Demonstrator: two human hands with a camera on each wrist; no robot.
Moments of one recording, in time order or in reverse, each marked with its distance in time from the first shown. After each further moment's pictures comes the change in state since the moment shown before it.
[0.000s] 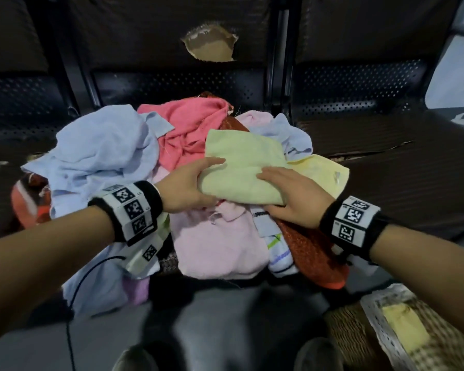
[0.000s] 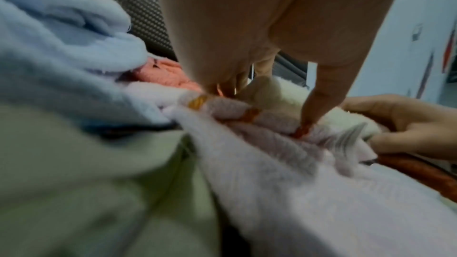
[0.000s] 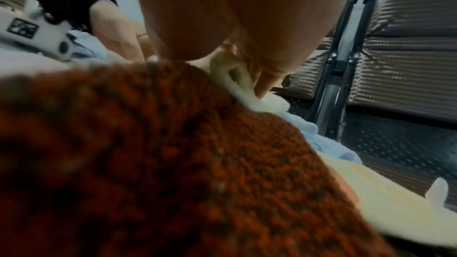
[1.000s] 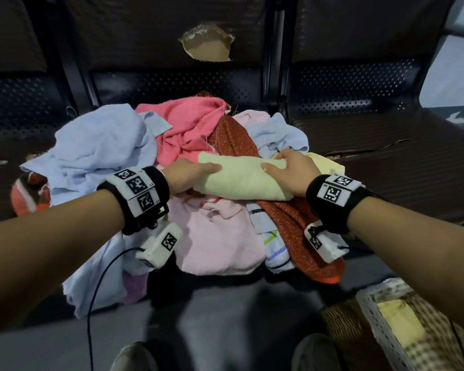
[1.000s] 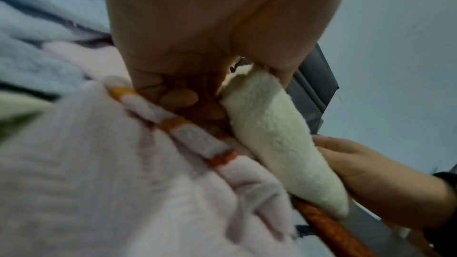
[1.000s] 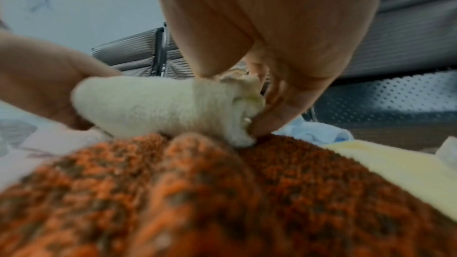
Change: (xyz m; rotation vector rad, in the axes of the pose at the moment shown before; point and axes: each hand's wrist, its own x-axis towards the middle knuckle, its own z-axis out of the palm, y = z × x) left_hand 0.011 0.030 -0.005 -0.553 0.024 -0.584; right_hand 0.044 0.013 -0.007 0.201 0.132 0.559
